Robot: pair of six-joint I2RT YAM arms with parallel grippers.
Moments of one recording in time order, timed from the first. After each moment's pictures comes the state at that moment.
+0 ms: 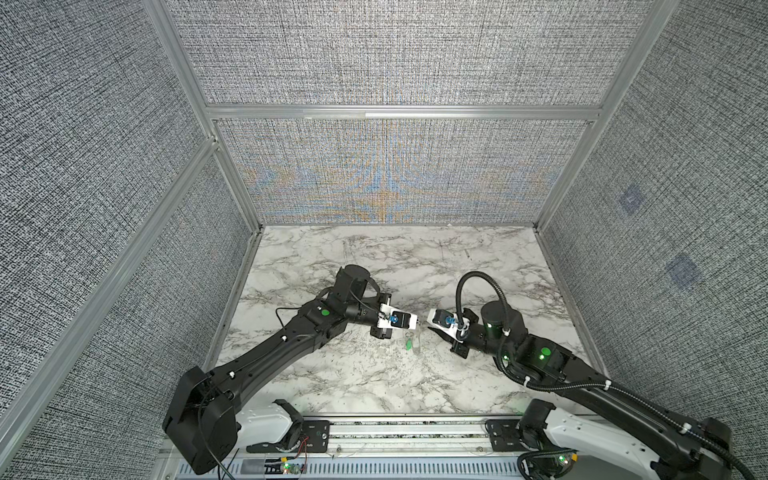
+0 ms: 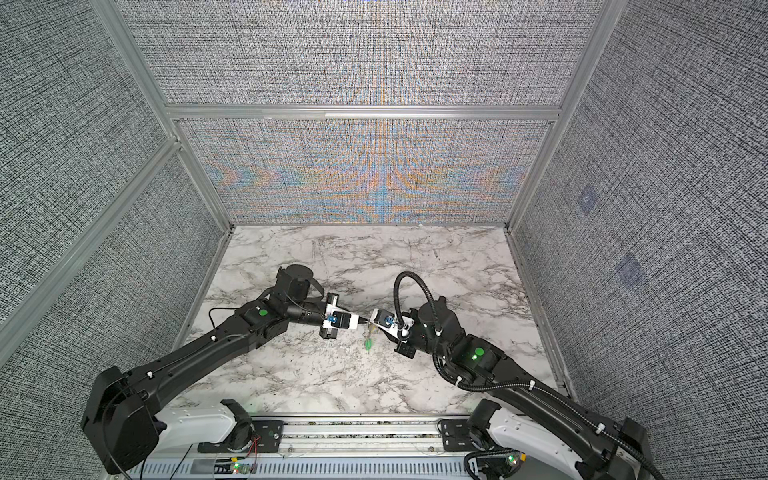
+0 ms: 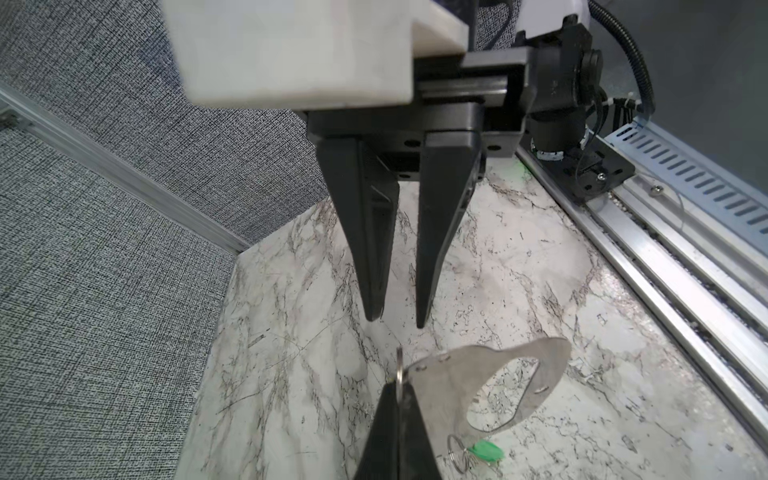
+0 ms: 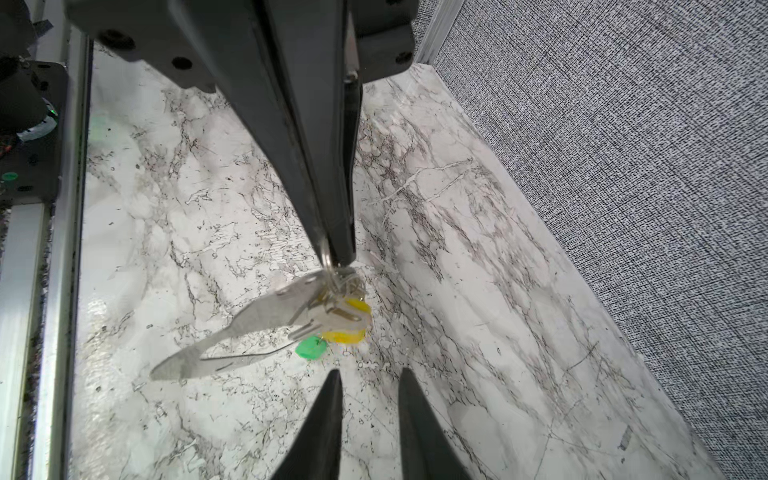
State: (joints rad) left arm -0.72 1.26 0.92 -0.22 0.78 1.02; right arm 0.83 0.87 0.68 -0.25 -0.11 -0.47
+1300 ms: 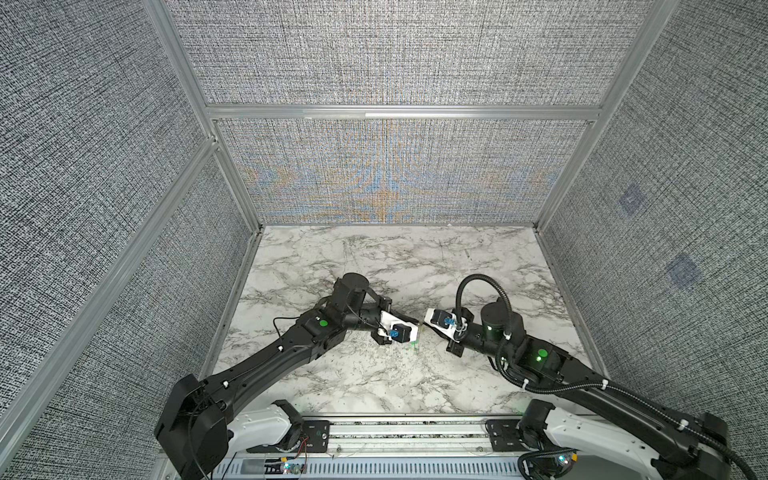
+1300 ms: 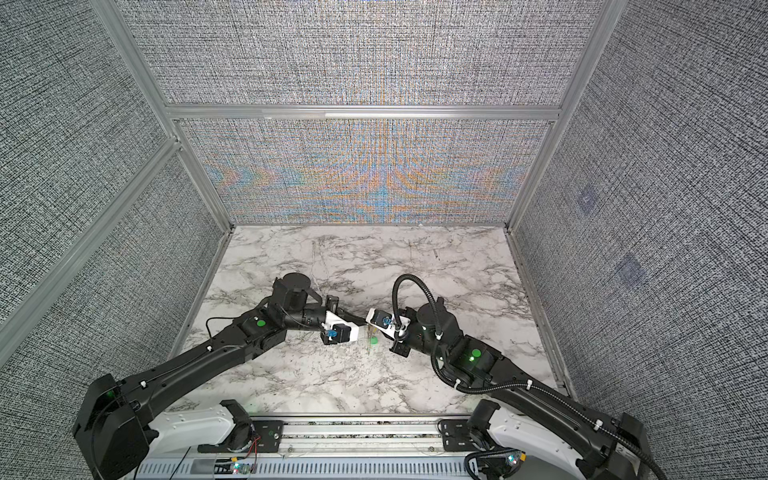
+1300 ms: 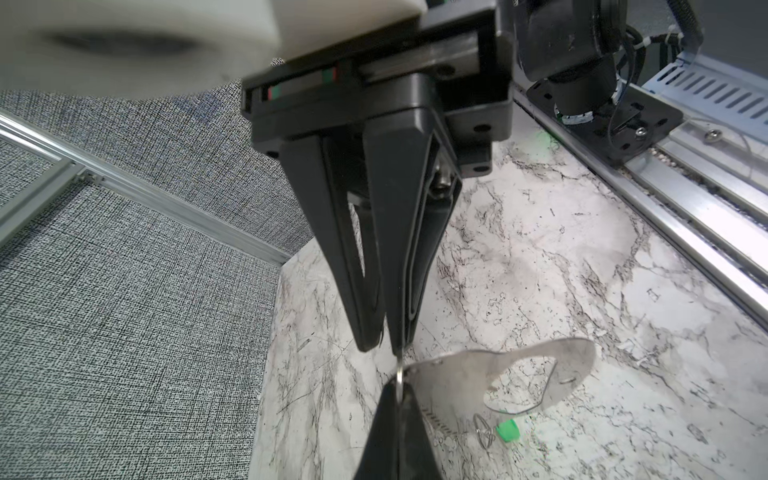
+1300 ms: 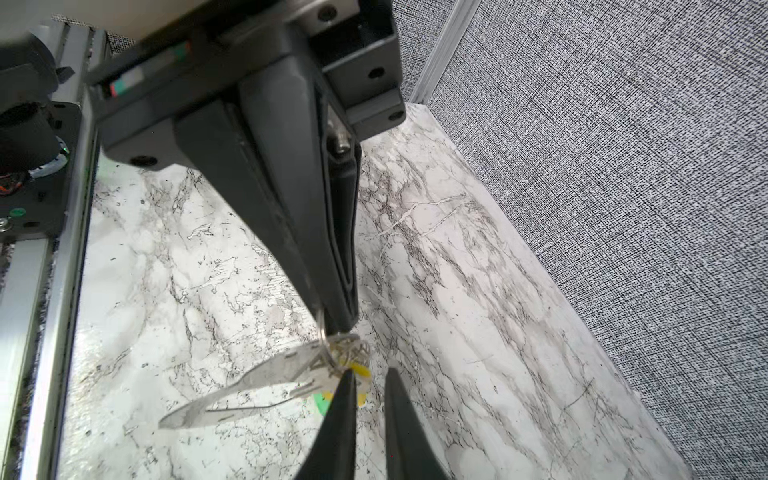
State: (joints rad) left arm -0.75 1.21 0.84 -0.11 0.70 1.08; right arm 0.86 0.88 0.68 -0.16 -0.11 -0.46
